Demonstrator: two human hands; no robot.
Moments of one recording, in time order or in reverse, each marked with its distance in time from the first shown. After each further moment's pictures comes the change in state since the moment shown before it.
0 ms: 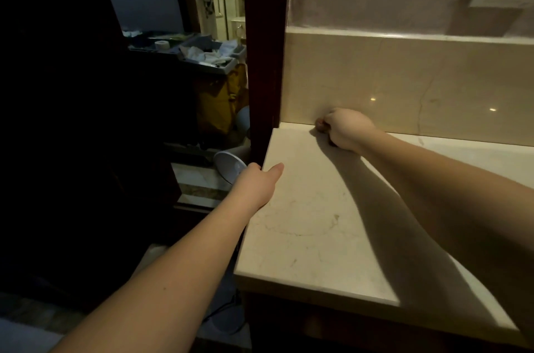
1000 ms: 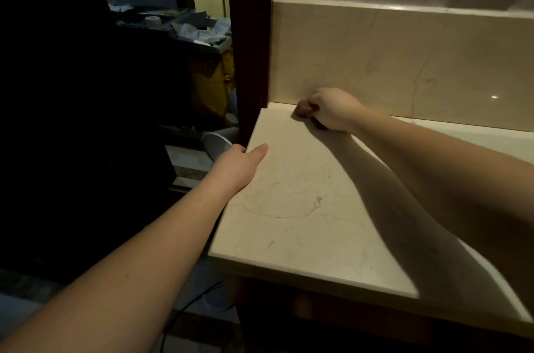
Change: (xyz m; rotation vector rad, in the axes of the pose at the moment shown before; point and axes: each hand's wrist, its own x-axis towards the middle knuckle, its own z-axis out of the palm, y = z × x) left_hand -0.001 -0.001 0.002 0.021 0.048 -0.002; right_hand -0.009 -0.004 -0.010 0.119 -0.032 -0.168
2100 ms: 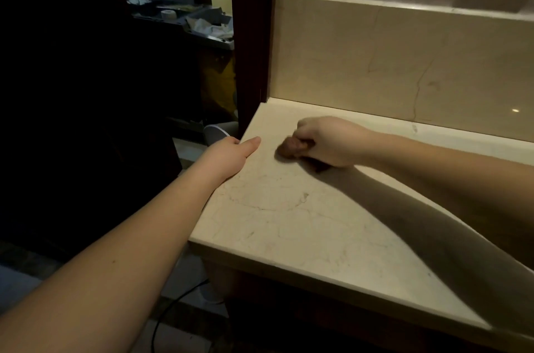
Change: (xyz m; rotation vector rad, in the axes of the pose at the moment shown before) left_hand -0.003 0.002 -0.001 0.103 0.055 0.019; right_hand -0.066 -0.022 -0.005 0.122 -0.106 -0.336
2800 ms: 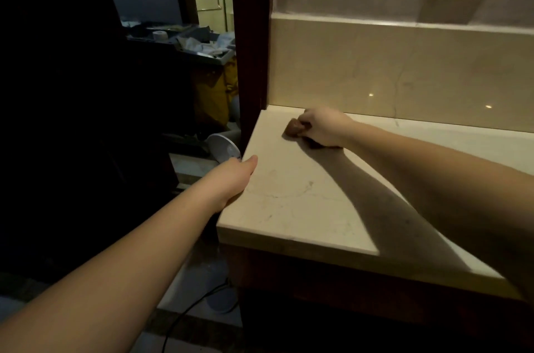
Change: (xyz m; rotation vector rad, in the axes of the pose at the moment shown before) left_hand -0.045 -0.019 -0.010 -0.143 -0.171 -0.077; right_hand 0.018 -0.005 -0.003 -0.058 0.067 0.312
